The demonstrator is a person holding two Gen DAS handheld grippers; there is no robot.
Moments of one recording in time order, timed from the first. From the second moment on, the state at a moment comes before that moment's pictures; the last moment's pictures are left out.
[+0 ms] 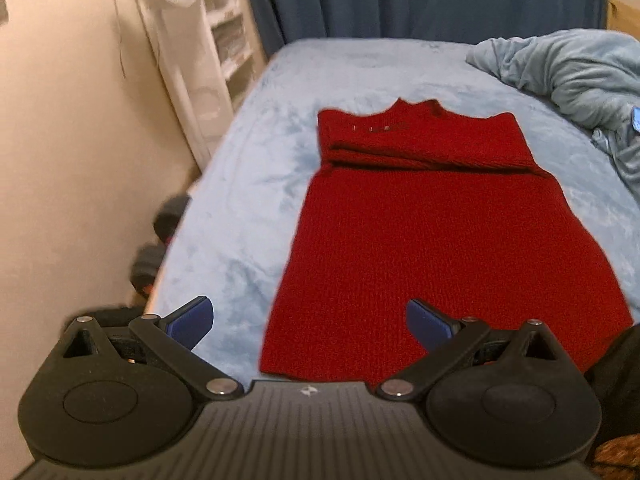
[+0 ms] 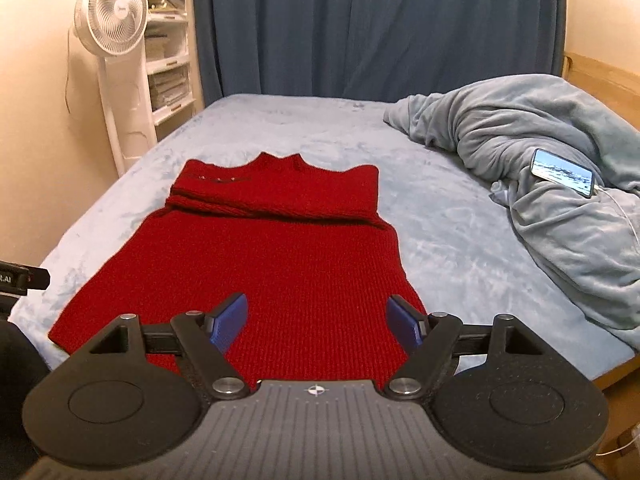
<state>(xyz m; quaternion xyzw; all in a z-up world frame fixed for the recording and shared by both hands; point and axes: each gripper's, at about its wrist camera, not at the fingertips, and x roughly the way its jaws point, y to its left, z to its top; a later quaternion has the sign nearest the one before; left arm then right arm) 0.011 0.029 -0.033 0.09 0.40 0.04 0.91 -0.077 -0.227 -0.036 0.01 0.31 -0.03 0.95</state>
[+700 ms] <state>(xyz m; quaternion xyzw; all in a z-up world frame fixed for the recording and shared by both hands) -0.001 0.033 -0.031 0.07 0.39 0.03 0.92 -0.085 -0.226 -0.039 0.02 0.32 -0.01 0.95</state>
